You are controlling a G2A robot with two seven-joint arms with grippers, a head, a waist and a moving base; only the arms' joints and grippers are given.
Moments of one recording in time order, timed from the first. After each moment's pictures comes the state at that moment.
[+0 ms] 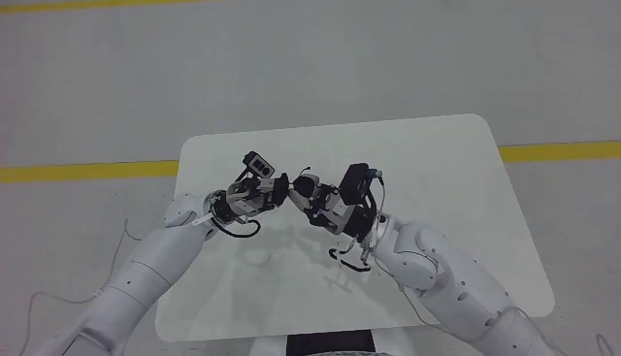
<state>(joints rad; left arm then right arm) 1.08 -1.00 -0.84 -1.23 -1.34 -0.26 -1.39 -1.39 -1.13 0.89 -1.87 -0.78 -0.34 0.08</state>
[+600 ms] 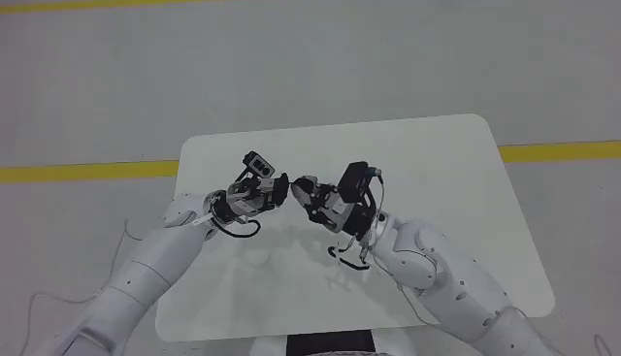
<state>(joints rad) 1.08 -1.00 -0.84 -1.23 -1.34 -0.26 -1.39 -1.40 -1.14 0.90 -1.87 -0.79 -0.33 0.09</state>
